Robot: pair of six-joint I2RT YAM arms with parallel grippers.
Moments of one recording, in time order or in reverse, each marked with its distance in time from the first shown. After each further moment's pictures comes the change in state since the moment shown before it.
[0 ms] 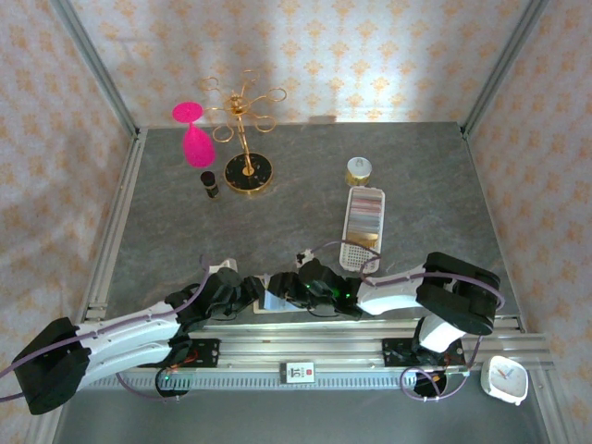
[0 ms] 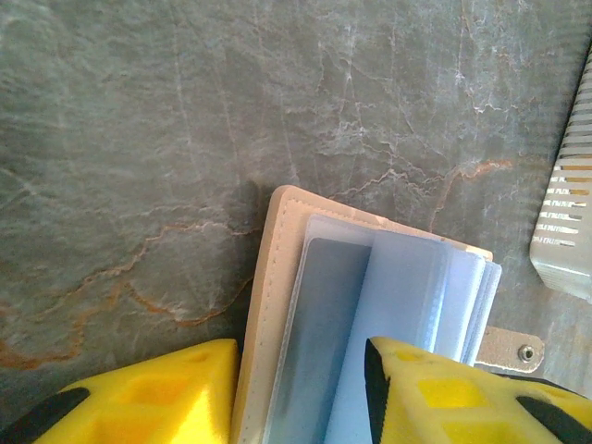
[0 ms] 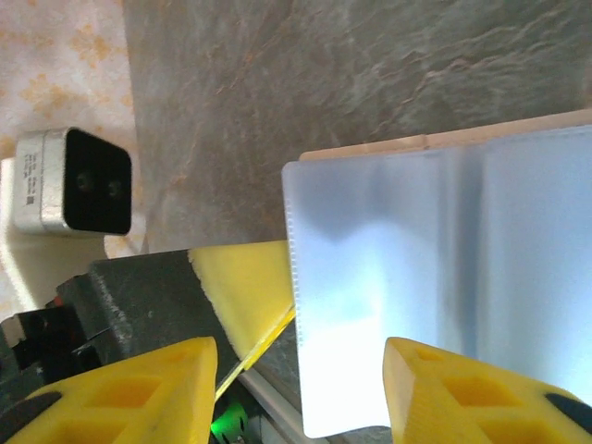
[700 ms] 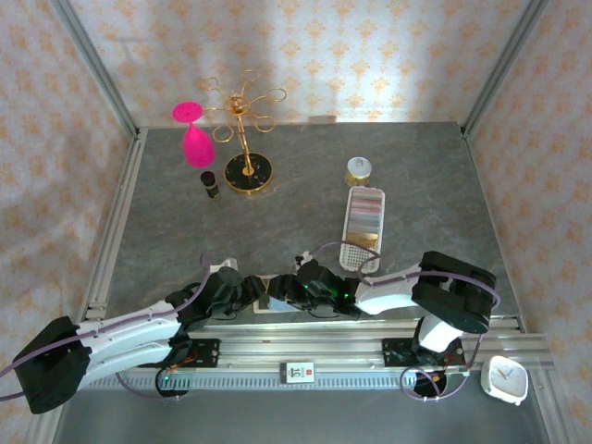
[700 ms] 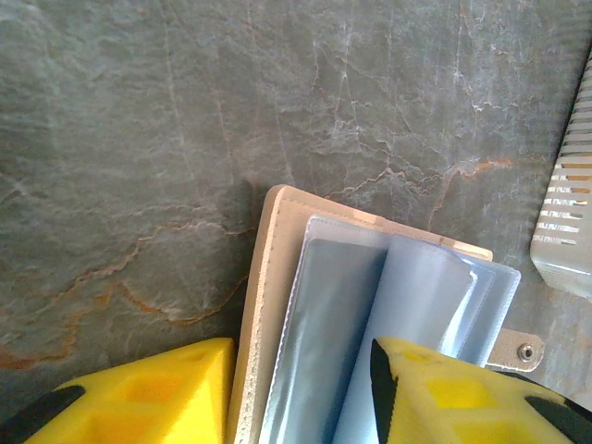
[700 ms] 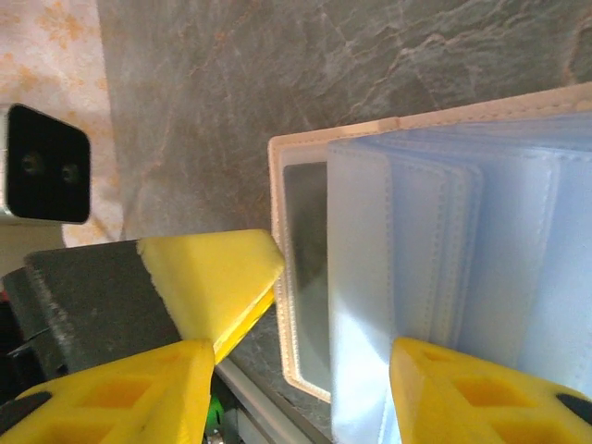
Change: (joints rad) left arm 0.000 0.003 0.010 -0.011 0.000 0.002; right arm 0.000 0.028 0.002 0.011 -0.031 -0.018
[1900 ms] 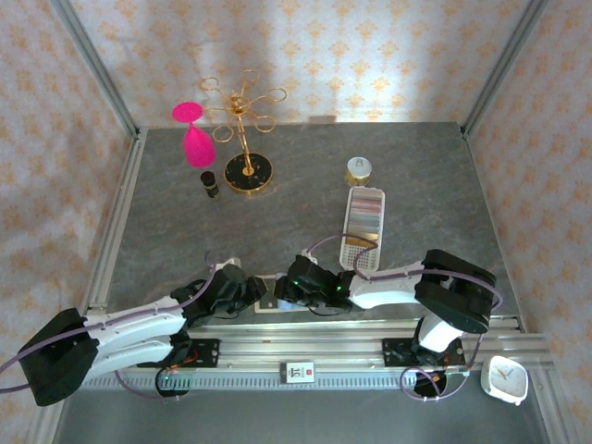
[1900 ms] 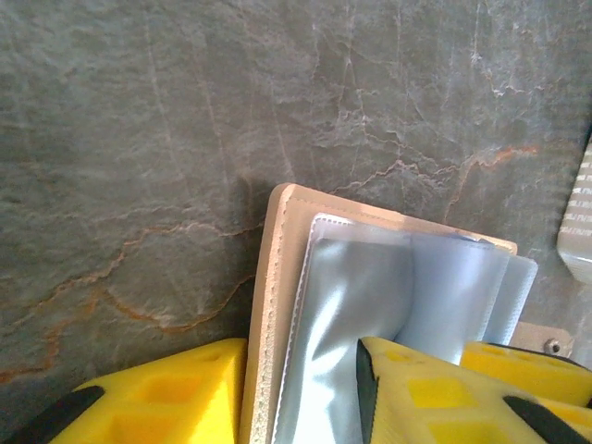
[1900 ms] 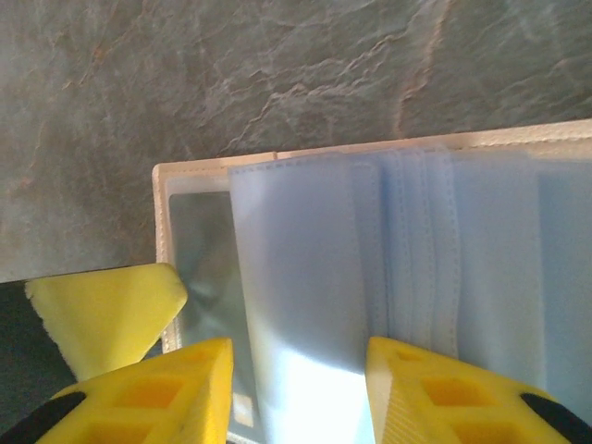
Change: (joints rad) left arm 0.000 0.069 0.035 -0.007 0.011 0.031; right arm 0.000 0.003 0.119 -0.348 0.088 -0.107
